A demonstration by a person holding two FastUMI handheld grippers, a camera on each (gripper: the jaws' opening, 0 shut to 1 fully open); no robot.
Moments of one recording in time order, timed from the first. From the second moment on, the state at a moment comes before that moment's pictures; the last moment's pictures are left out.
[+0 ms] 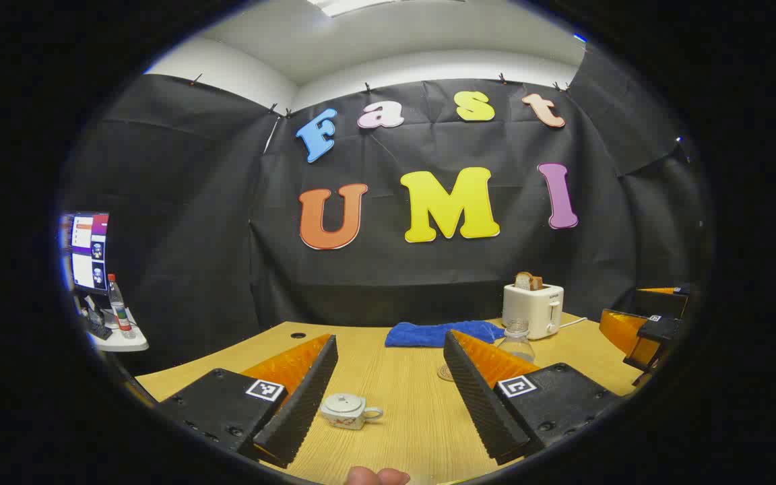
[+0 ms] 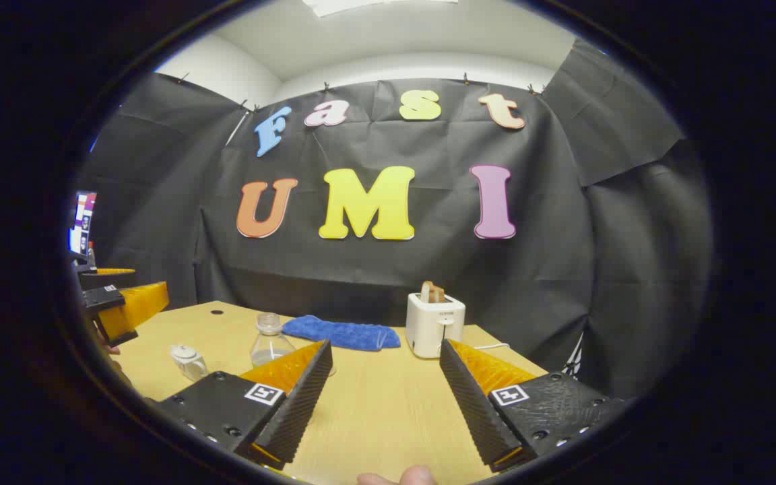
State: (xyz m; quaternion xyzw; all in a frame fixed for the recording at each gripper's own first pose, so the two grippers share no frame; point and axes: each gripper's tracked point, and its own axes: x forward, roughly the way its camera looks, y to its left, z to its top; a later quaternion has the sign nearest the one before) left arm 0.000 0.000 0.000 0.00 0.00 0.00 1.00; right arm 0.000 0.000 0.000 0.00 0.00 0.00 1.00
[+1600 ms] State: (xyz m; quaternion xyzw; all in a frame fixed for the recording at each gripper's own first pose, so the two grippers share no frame) left arm 0.009 0.004 -0.019 -0.01 0.02 0.01 1.00; right arm 0.005 0.008 -0.012 0.01 0.00 0.02 1.00
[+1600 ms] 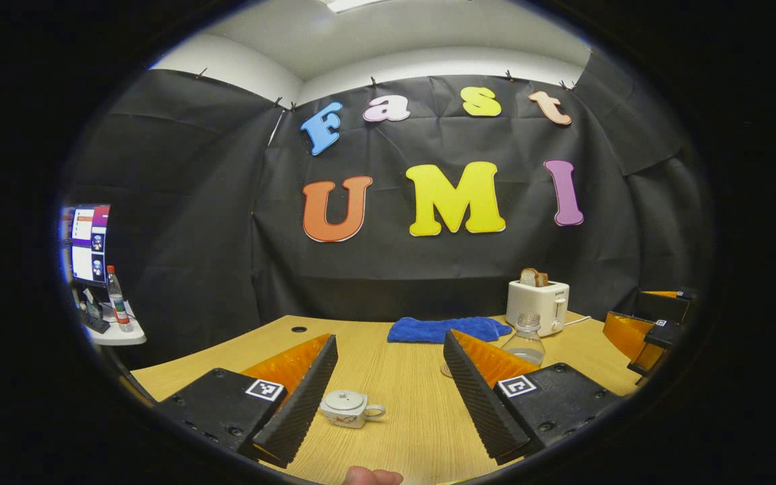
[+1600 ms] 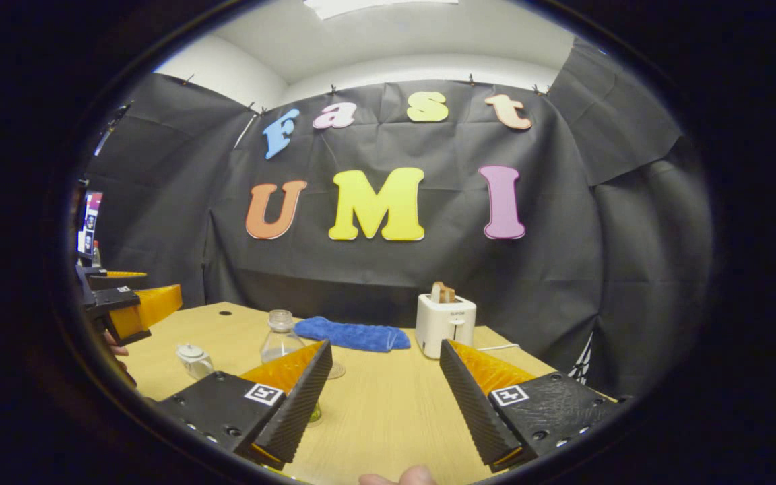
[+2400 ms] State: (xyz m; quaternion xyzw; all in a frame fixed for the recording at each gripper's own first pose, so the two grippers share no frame) left arm 0.044 0.049 -0.105 -0.02 0.12 0.02 0.99; right arm 0.027 -0.002 -0.062 0.03 0.05 0.04 1.00
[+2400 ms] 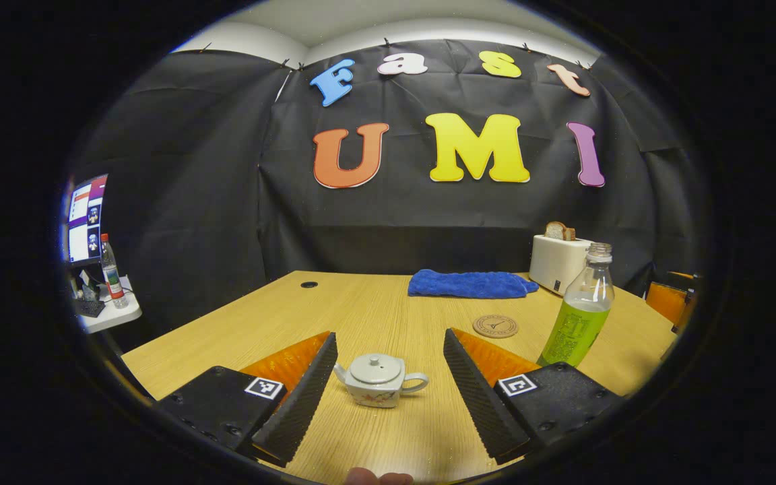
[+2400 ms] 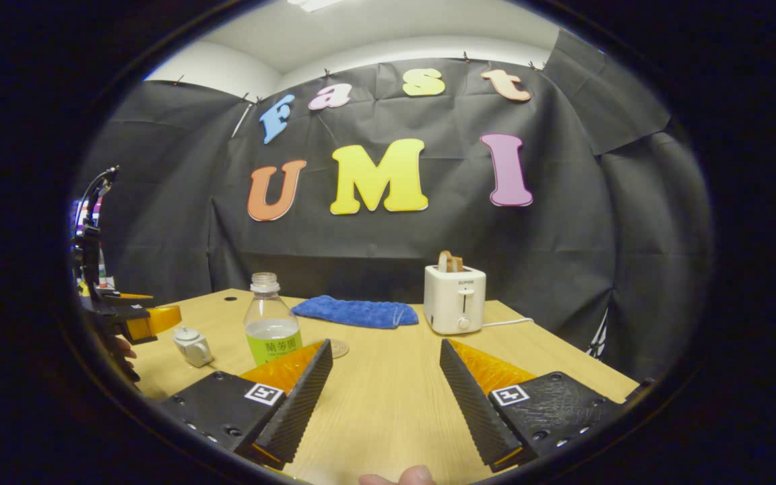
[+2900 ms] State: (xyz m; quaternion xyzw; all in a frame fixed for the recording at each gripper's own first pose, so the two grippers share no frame) left arm 0.072 0.066 -0.146 -0.01 0.18 0.02 0.98; right arm 0.033 -0.020 -0.074 0.04 0.06 0.02 1.00
